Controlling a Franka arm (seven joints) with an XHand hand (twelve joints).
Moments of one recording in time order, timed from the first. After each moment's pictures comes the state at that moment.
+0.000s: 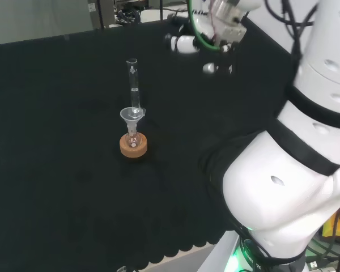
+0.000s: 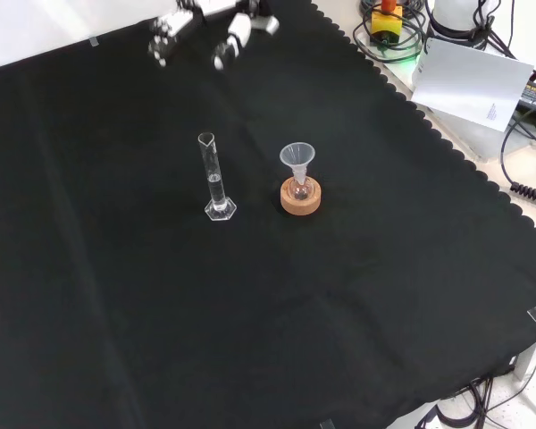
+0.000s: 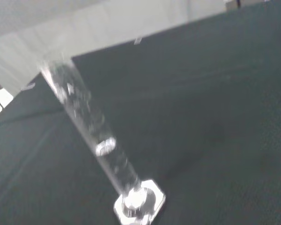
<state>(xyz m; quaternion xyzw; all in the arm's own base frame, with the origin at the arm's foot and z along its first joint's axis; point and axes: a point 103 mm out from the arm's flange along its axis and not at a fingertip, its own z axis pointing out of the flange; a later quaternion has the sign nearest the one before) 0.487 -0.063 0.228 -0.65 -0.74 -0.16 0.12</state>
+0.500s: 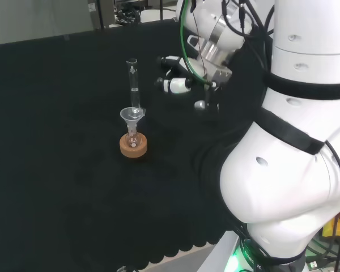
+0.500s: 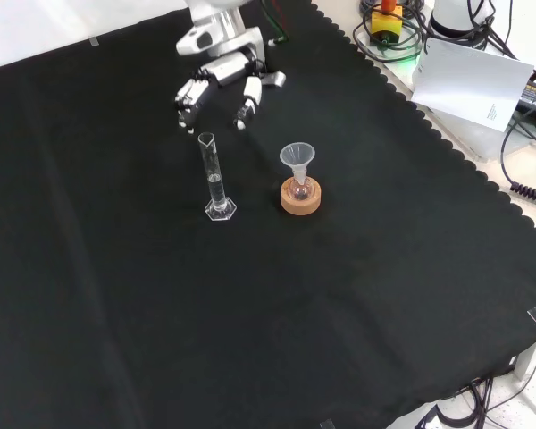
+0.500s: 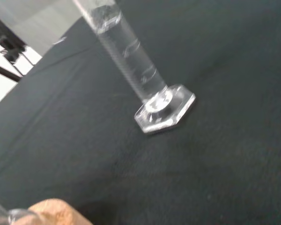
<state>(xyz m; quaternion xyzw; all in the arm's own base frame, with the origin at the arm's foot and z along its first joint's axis) 0.483 -0.037 0.115 -0.59 -0.76 -0.19 0.19</state>
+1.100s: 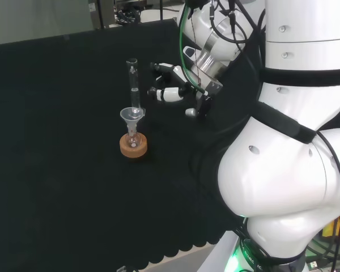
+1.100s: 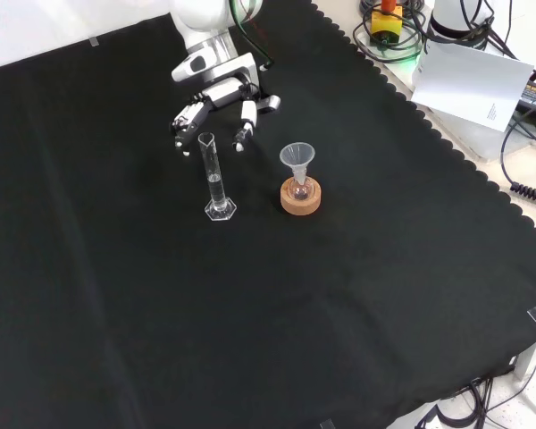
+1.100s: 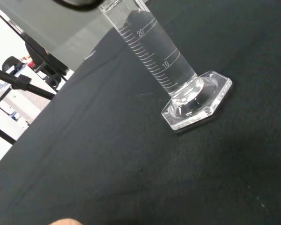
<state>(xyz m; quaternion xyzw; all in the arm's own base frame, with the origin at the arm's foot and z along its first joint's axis) 0.507 -0.016 0.084 -0.57 -0.75 -0.25 0.24</state>
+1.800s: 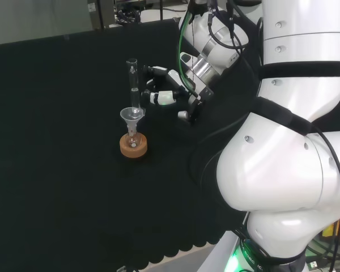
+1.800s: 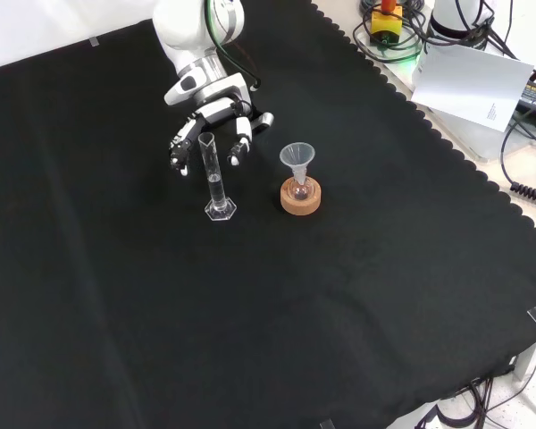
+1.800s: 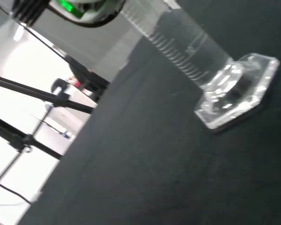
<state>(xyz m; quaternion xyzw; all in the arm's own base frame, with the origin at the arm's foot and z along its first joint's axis) 0.529 0.006 0.062 -0.52 -0.74 -0.32 0.29</state>
